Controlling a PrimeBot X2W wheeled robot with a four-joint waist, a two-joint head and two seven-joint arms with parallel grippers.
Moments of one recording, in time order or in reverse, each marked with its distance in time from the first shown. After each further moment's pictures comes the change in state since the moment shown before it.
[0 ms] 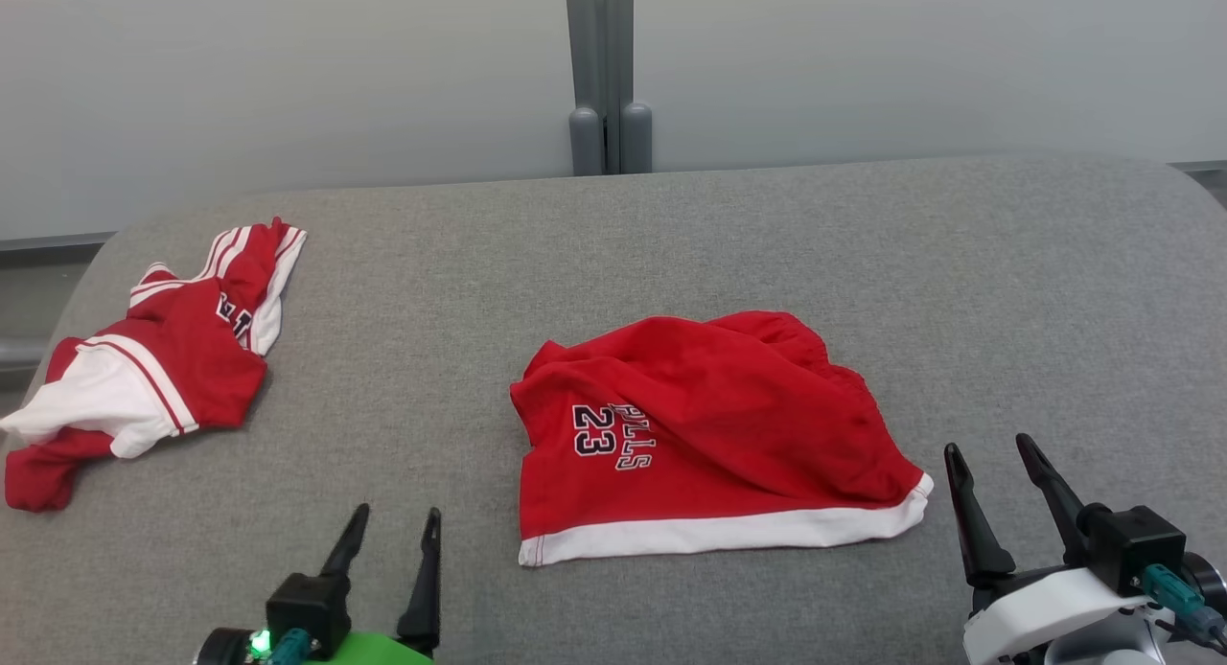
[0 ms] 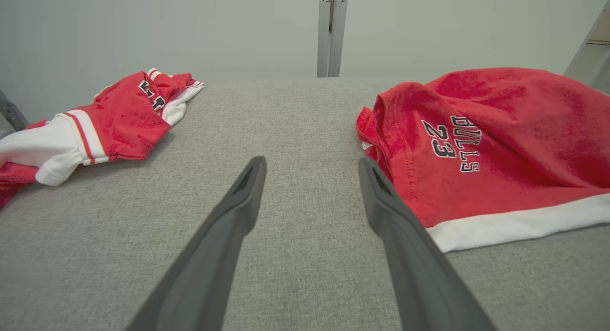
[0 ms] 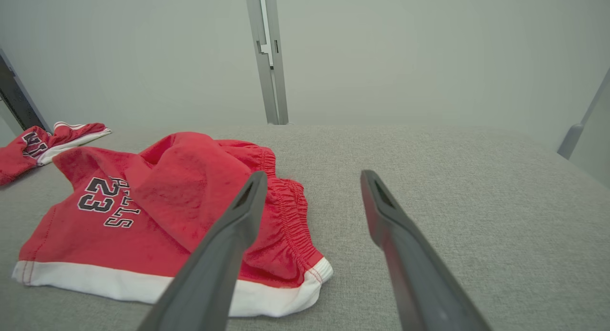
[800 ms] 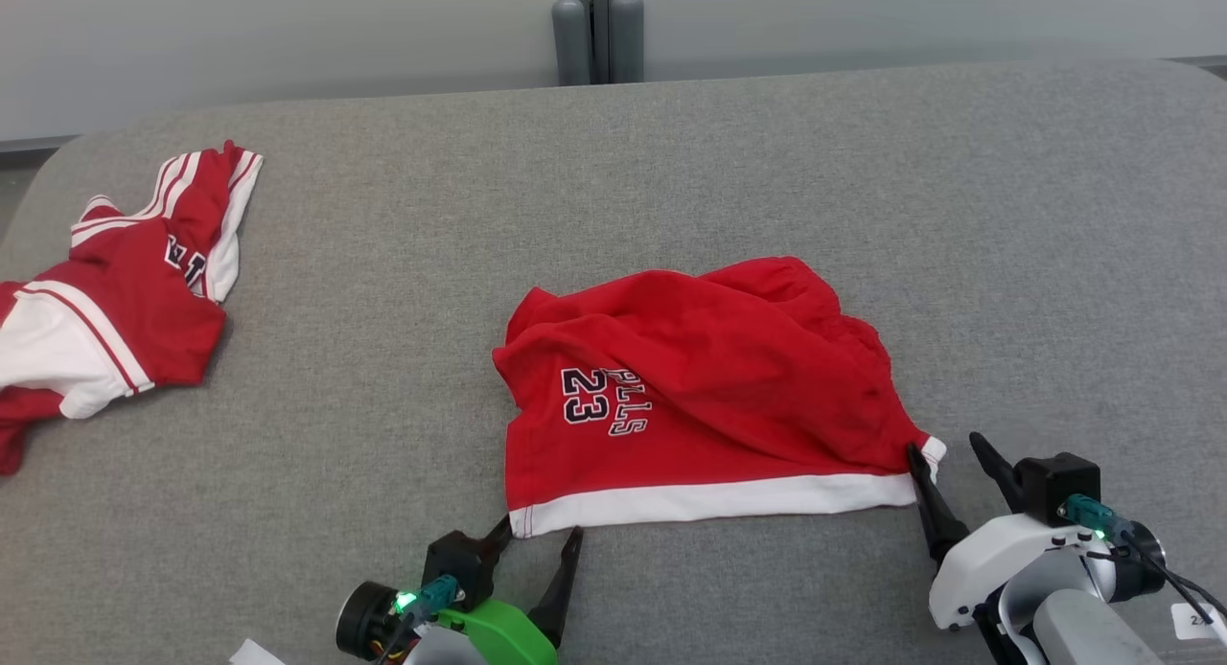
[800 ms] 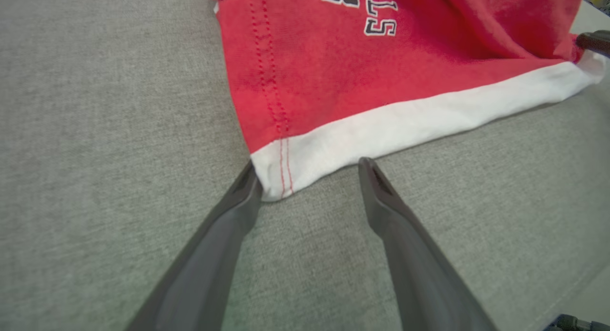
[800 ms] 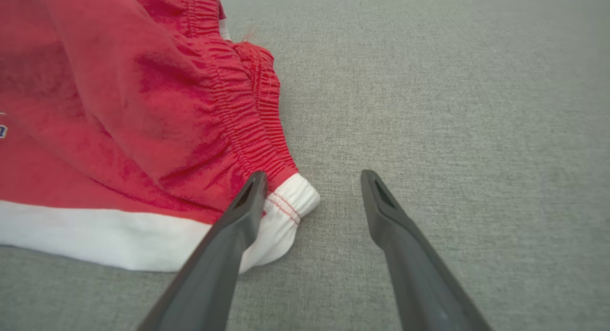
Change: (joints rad) left arm -0.241 -0.011 -0.419 0.366 -0.199 0.009 0.000; right arm -0.270 -0.029 0.122 0.454 0.070 0.000 0.000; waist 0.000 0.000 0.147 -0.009
